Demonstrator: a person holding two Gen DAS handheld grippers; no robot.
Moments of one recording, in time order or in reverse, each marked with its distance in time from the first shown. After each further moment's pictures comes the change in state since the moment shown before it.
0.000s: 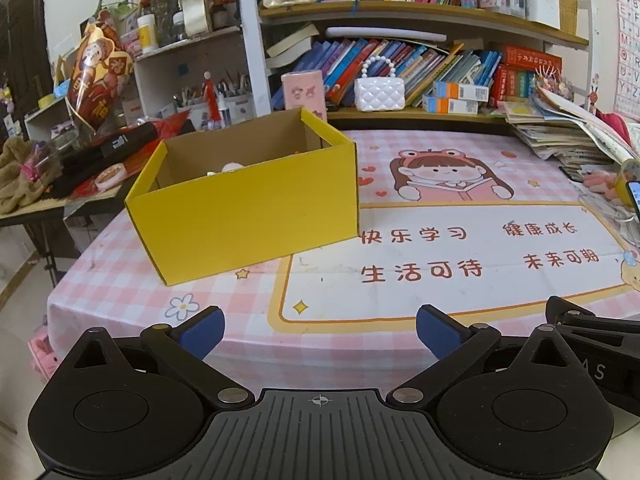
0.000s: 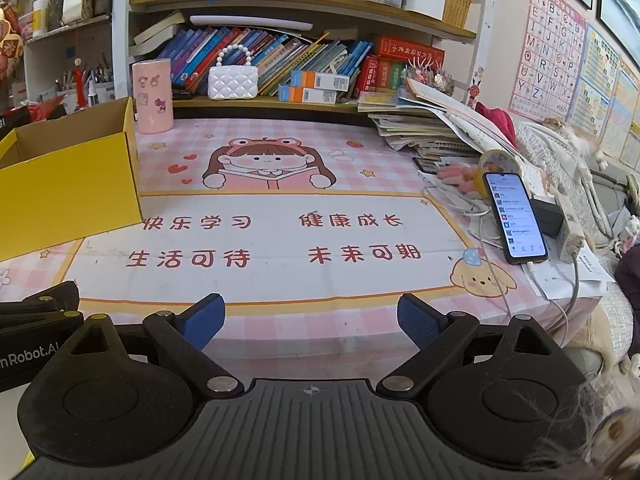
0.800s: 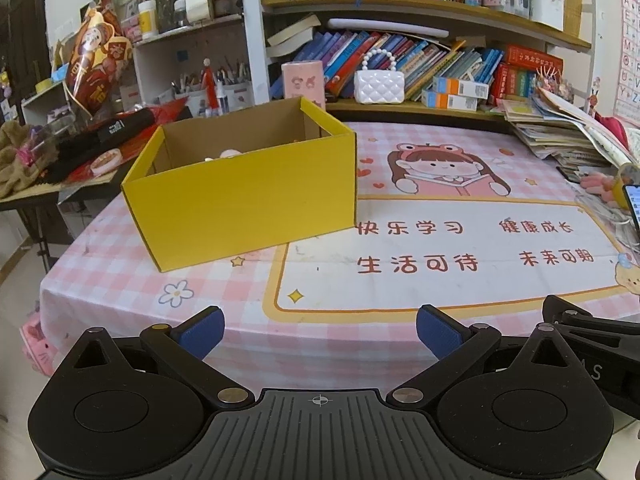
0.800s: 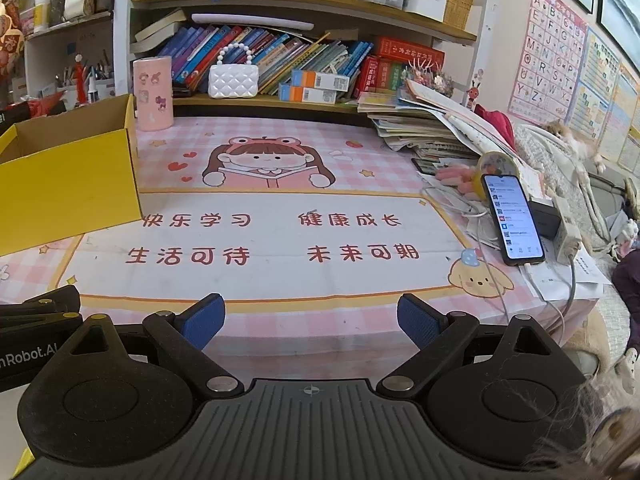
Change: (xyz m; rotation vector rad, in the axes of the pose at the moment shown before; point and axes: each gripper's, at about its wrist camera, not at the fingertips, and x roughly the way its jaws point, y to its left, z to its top) left arm 0.002 0.004 -0.002 -0.028 0.026 -0.025; right arm -0.003 0.005 -0.002 -0.013 -0.001 -0.013
